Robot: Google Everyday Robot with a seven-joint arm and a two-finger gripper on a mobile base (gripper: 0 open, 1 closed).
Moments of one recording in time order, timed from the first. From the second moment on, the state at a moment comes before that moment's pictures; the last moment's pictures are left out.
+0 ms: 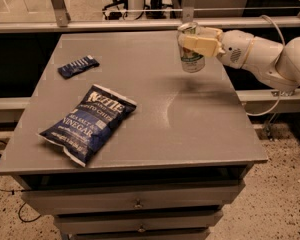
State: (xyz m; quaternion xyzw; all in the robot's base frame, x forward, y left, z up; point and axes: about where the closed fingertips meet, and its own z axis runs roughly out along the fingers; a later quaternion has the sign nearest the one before) arm 0.679 -0.130 0.960 -0.31 0.60 0.42 0.61
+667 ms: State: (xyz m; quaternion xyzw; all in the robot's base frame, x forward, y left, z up) arm 0.660 -0.149 0.931 -0.30 0.57 0.46 0.60
